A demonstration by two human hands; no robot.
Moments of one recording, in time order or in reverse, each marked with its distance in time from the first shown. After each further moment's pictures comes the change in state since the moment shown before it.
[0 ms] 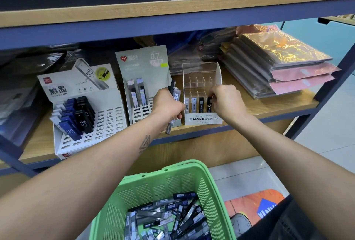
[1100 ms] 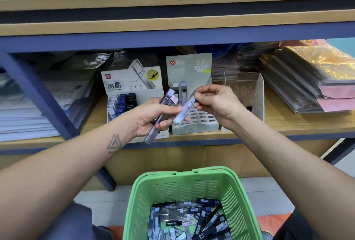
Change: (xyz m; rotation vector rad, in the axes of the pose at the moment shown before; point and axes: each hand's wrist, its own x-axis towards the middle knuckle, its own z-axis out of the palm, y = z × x) left_hand -0.031 -0.057 -0.151 -0.580 -0.553 -0.113; right_hand 0.004 -0.131 0.003 1.444 -0.367 0.225
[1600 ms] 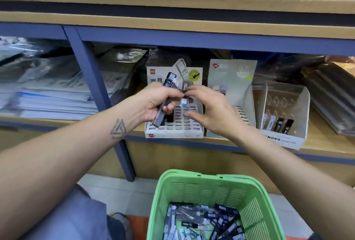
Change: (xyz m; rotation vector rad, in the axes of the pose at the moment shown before) left_hand -0.052 0.025 -0.068 -0.075 0.375 0.122; right_hand -0.005 0.013 0.103 -1.118 -0.265 -0.884
